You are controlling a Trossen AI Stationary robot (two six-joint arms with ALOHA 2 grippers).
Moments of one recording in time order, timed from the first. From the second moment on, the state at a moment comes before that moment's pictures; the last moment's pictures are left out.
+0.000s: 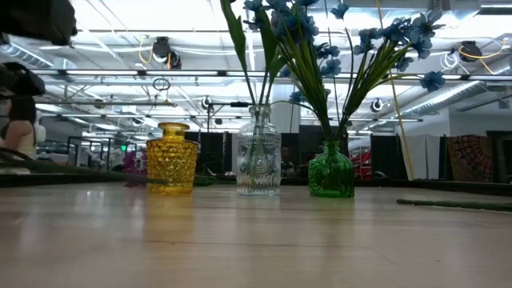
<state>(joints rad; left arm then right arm) -0.77 1.65 0.97 -0.65 -0.22 -1.04 0.81 1.35 1.12 0.21 0.80 0.09</state>
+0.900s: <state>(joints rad) -0.65 1.46 1.17 -0.85 0.07 -0.86 0.58 1.98 1.78 -0.41 0.49 0.08</state>
